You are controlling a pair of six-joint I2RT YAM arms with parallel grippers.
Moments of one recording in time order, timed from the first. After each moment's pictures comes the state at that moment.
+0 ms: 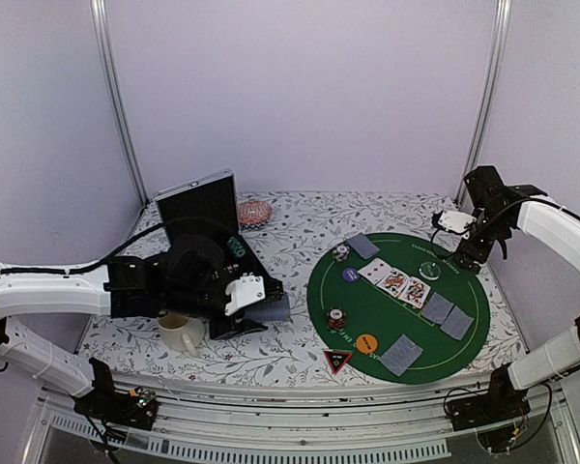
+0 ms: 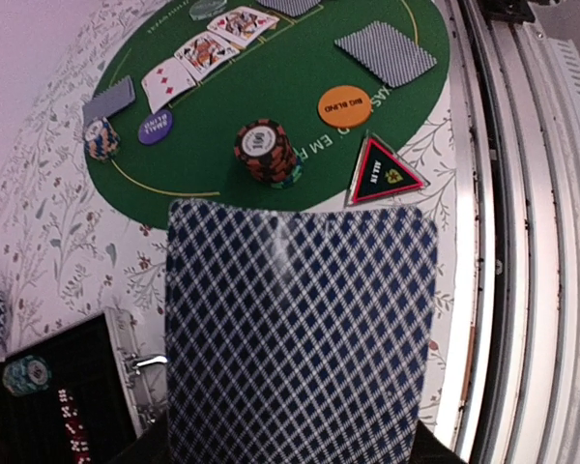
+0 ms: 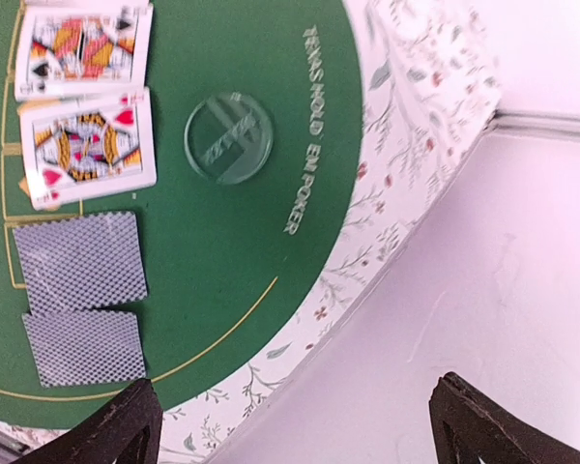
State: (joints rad) left arm -1.06 1.25 0.85 -0.33 0.06 0.42; right arm 0.18 1.38 1.16 -0.90 0.30 -0.81
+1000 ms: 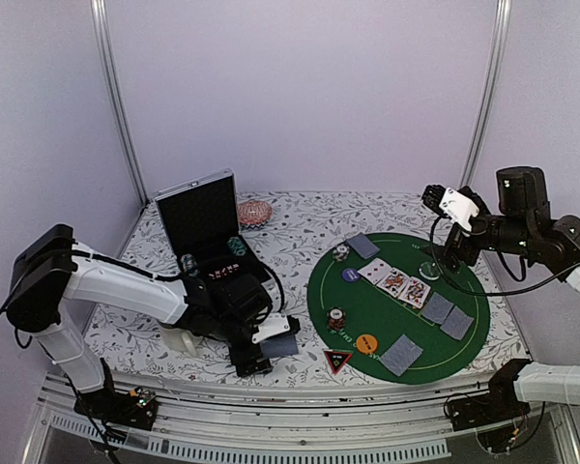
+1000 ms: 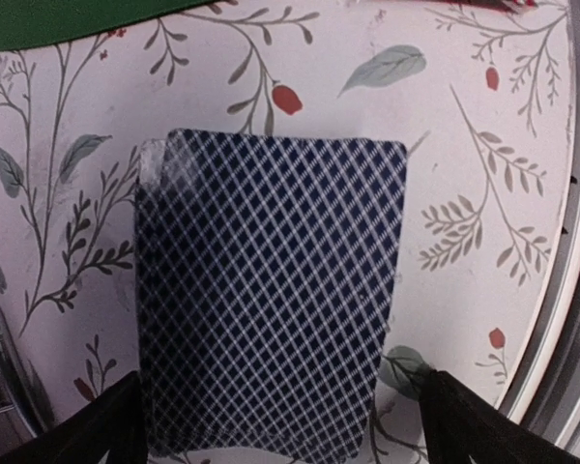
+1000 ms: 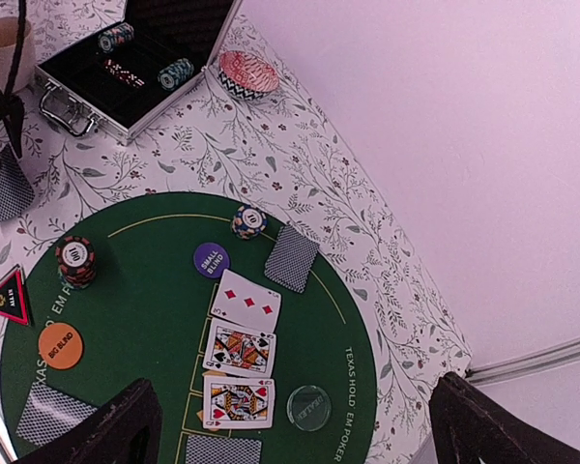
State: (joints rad) left arm -1.07 1.68 0.87 -0.32 0.02 0.24; right arm 0.51 0.91 1.04 -0.64 -0.06 -0.66
